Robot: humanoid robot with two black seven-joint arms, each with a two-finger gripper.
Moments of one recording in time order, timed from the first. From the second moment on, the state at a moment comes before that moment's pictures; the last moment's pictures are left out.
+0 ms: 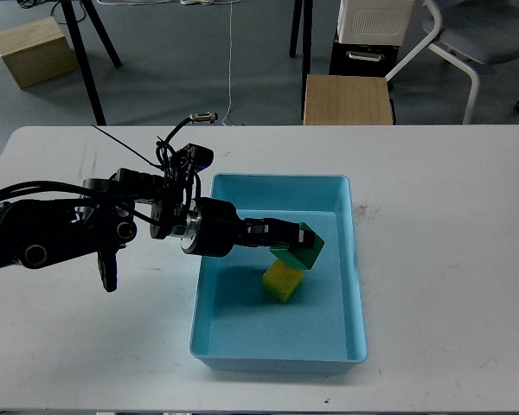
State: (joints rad) left arm -1.16 0.34 0.05 -1.21 0.91 -0.41 -0.23; right arm 1.44 -1.05 0.08 0.98 0.28 -0.04 0.04
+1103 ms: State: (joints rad) left arm -1.16 0.34 0.05 -1.22 0.96 -0.39 -0.29; right arm 1.44 -1.04 0.08 0.95 0.28 -0.04 0.04
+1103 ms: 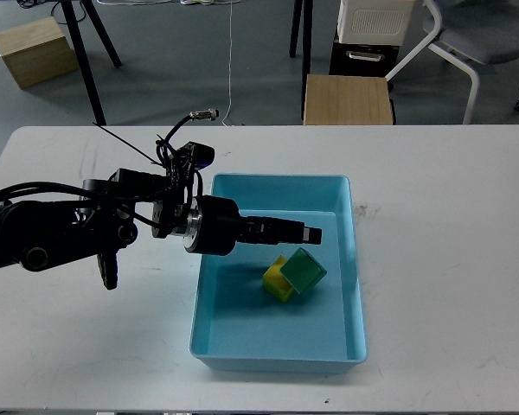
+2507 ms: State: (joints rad) left arm -1.06 0.92 -0.38 -1.19 0.50 -0.25 -0.29; right arm 1.39 -1.42 0.01 1.11 0.18 0.02 0.05
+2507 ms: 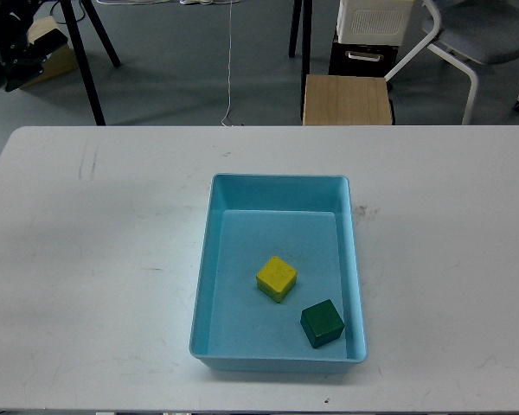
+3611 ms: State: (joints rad) left arm -0.87 0.94 -0.47 -1.23 -0.11 -0.24 -0.41; right arm 1.25 -1.35 -0.20 1.36 0.29 0.09 0.42
